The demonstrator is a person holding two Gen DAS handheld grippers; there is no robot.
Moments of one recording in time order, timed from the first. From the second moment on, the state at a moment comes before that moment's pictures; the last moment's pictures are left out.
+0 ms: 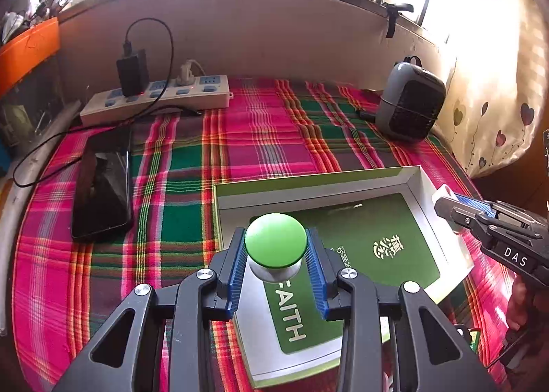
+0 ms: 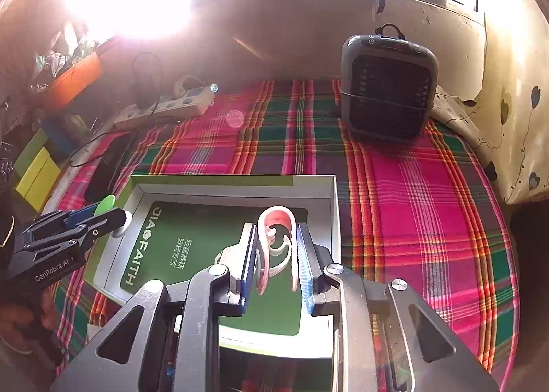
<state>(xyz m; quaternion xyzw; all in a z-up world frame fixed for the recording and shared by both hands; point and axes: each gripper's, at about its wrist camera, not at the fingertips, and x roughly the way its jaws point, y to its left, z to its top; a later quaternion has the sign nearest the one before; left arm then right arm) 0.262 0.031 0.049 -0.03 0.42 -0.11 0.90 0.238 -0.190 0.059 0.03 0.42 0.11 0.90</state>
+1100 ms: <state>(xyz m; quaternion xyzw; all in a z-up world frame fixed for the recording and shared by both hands) 0.286 0.019 0.027 0.01 0.43 -0.10 0.90 0.283 -0.178 0.017 0.00 0.47 0.12 0.88</state>
